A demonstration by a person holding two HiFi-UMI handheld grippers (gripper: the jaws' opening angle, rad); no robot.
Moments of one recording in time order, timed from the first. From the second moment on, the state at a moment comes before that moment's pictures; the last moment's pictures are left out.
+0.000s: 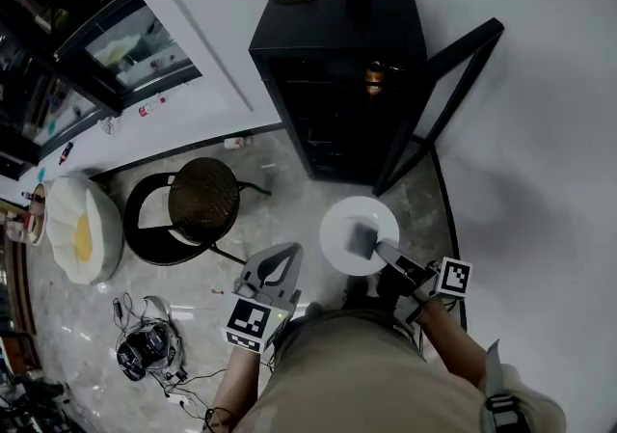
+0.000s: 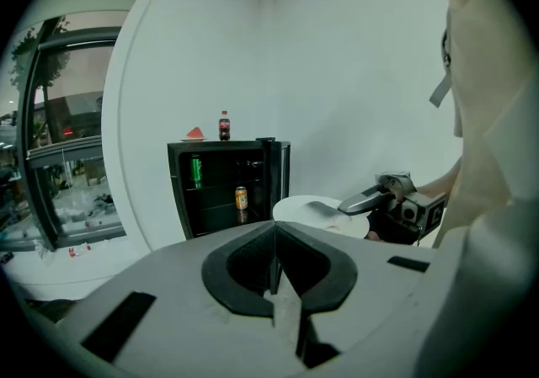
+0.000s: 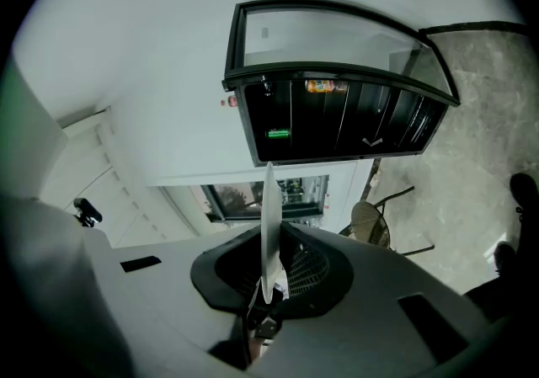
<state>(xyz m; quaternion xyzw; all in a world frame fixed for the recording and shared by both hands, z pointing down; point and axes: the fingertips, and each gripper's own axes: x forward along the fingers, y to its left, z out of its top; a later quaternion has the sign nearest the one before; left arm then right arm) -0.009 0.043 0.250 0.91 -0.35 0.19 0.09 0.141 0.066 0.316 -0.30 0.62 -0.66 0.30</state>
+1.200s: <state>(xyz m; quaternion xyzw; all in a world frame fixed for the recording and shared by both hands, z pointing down) -0.028 -0.038 0.310 0.92 -0.31 0.22 0.14 0.133 -0.045 0.417 -0.35 0.59 -0.66 0.30</state>
